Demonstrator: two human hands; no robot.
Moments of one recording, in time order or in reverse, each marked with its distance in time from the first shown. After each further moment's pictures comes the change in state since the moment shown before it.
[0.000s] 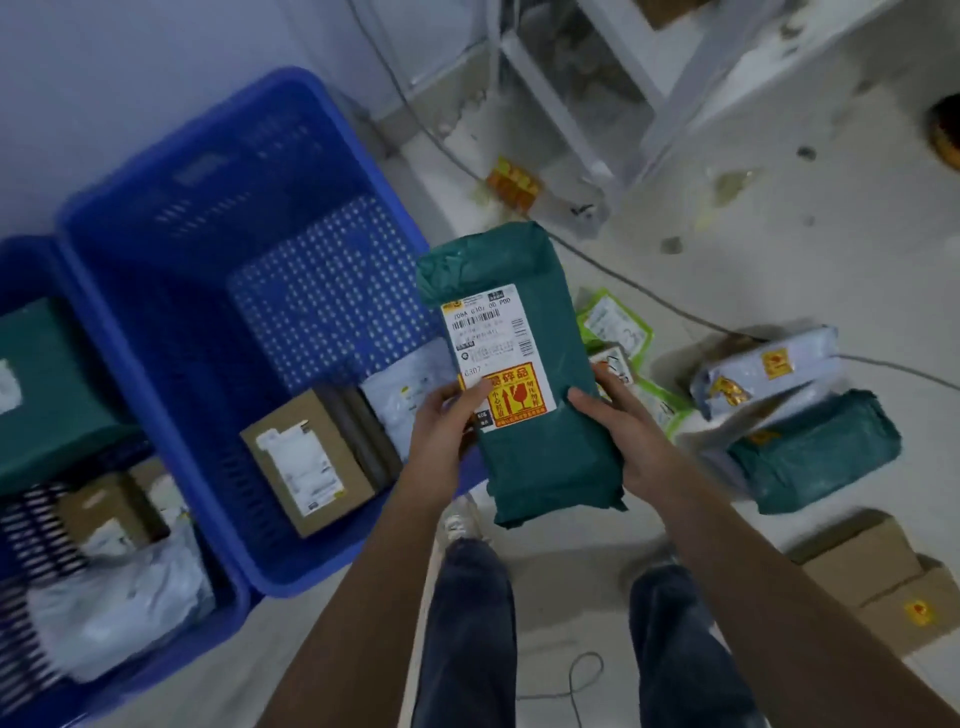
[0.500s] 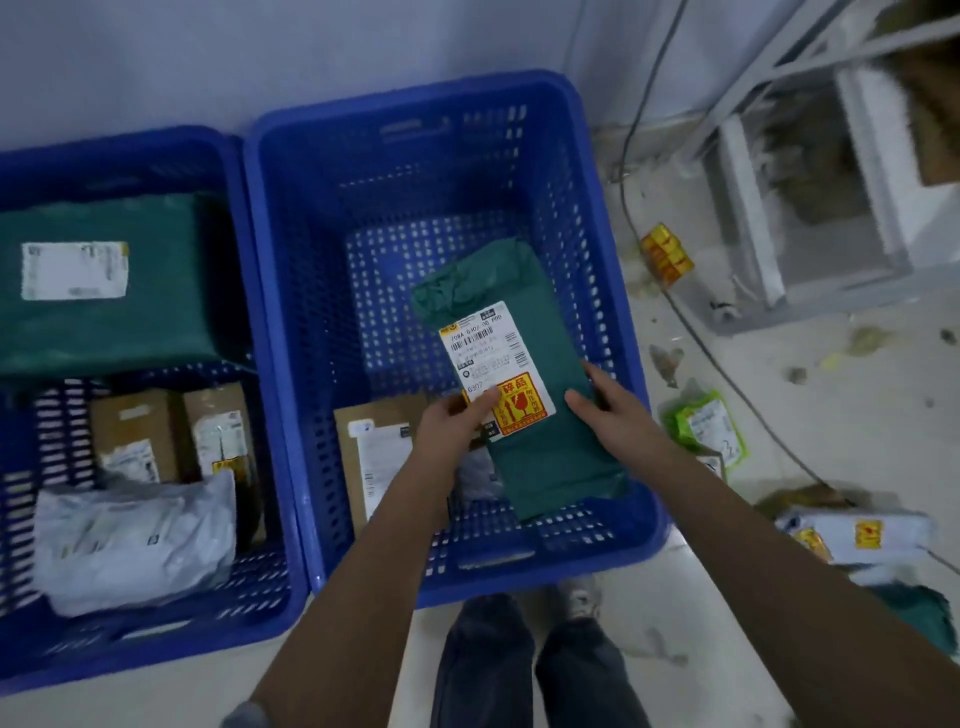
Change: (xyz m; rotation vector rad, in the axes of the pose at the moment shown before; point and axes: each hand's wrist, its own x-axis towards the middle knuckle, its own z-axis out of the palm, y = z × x) left_hand 0.066 0.058 -0.159 -0.041 0.200 -0.013; right_hand 0.090 -0.002 0.200 -0.881 -0.172 -0.164
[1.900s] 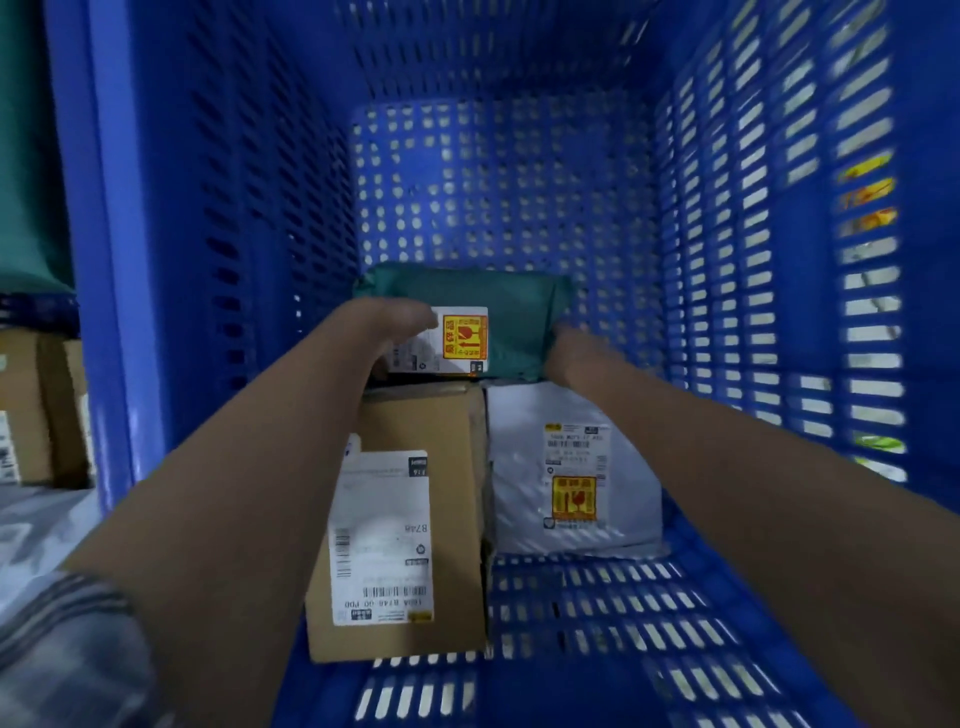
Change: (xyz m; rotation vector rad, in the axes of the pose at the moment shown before) left_hand 0.261 -0.019 -0.089 0.758 0.013 -0.308; right_hand 0.299 0.122 0.131 -1.117 -0.077 0.183
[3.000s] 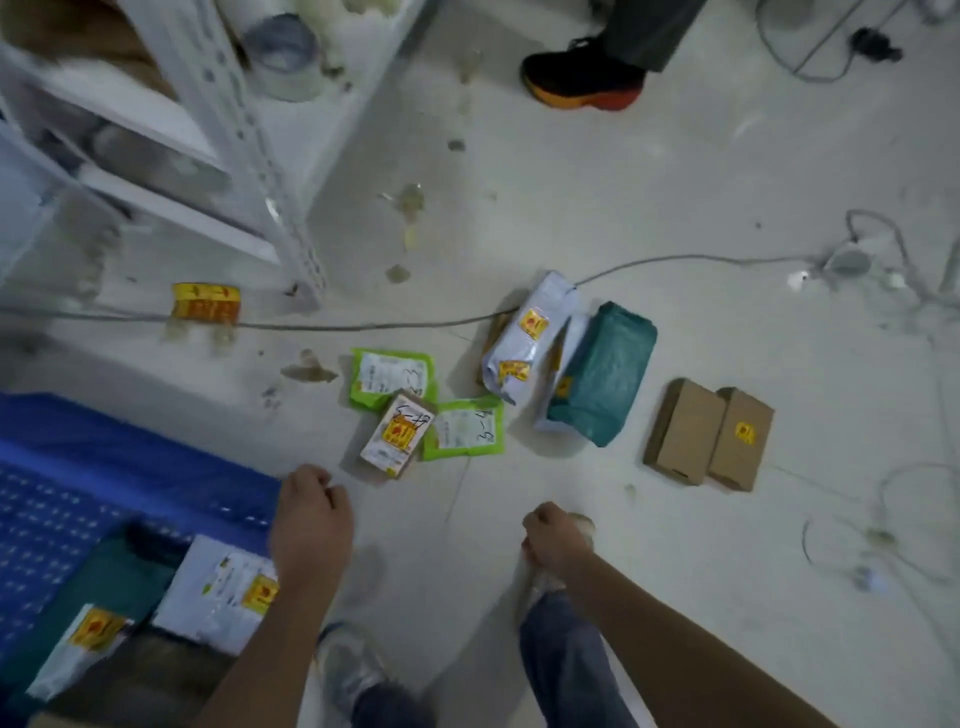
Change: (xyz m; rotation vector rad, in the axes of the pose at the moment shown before) left_hand -0.297 0.082 0.352 0.682 0.327 0.924; right_hand -0.419 0.370 0.123 1.674 0.165 0.831
